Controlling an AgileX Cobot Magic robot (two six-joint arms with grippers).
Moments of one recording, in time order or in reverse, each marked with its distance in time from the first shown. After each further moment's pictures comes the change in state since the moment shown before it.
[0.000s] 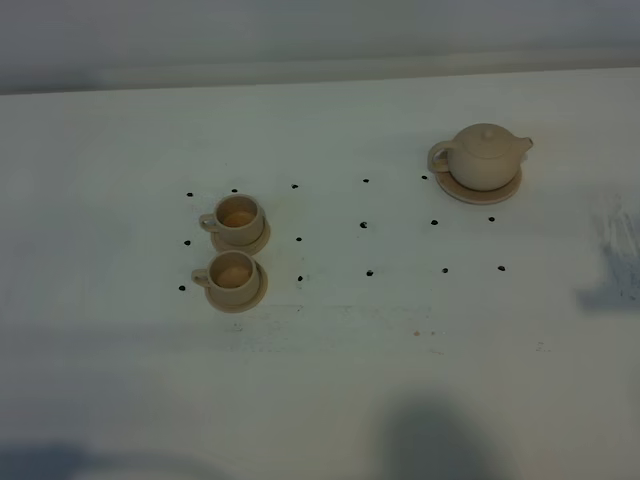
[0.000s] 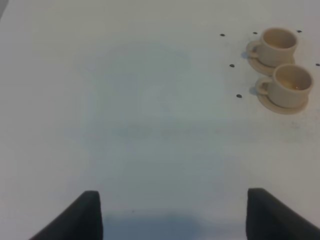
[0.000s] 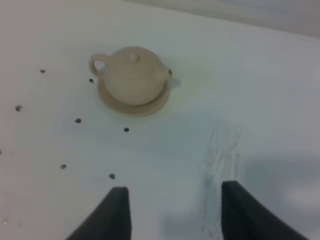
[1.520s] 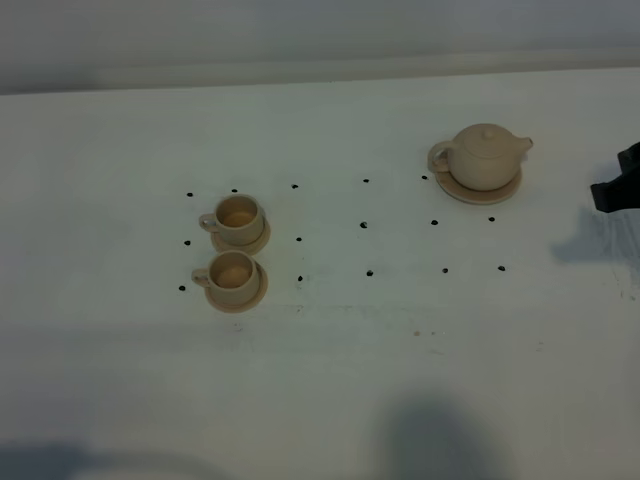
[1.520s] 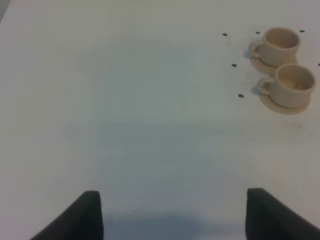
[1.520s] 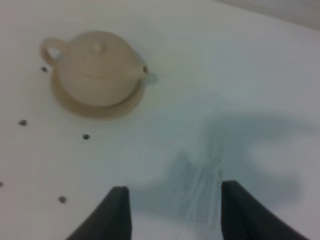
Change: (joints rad) left arm 0.002 0.001 0.000 0.000 0.000 0.001; right arm -0.036 0.368 -0.062 -0.183 -0.200 0.078
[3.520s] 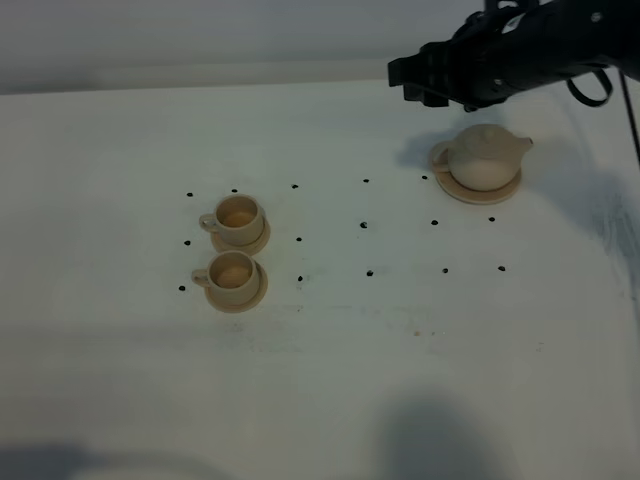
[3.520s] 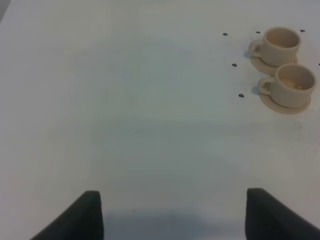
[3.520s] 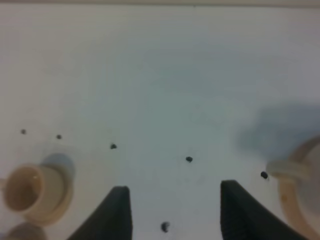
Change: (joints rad) left arm 0.000 0.000 0.000 0.001 0.001 0.000; right arm 0.177 0.625 -0.679 0.644 0.144 -0.177
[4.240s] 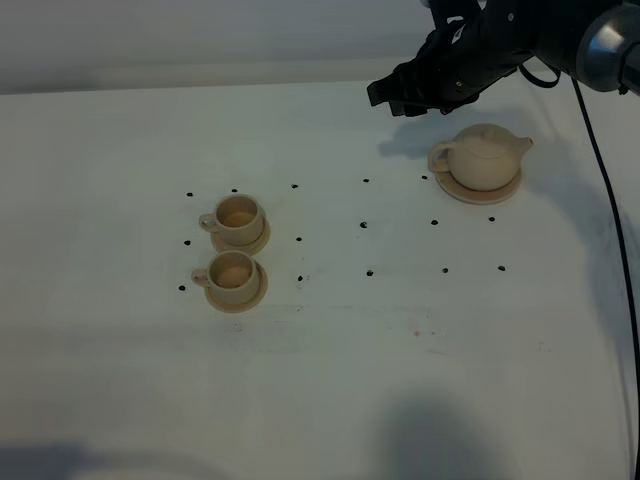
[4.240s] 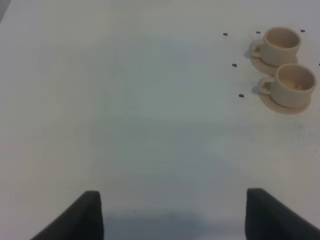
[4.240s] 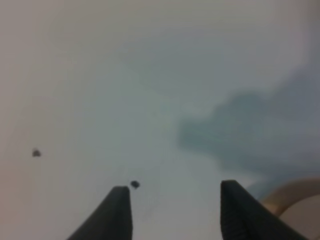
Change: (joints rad) left arm 0.000 0.000 0.000 0.001 0.000 0.000; right arm -0.003 0.303 -0.329 -0.162 0.140 -0.001
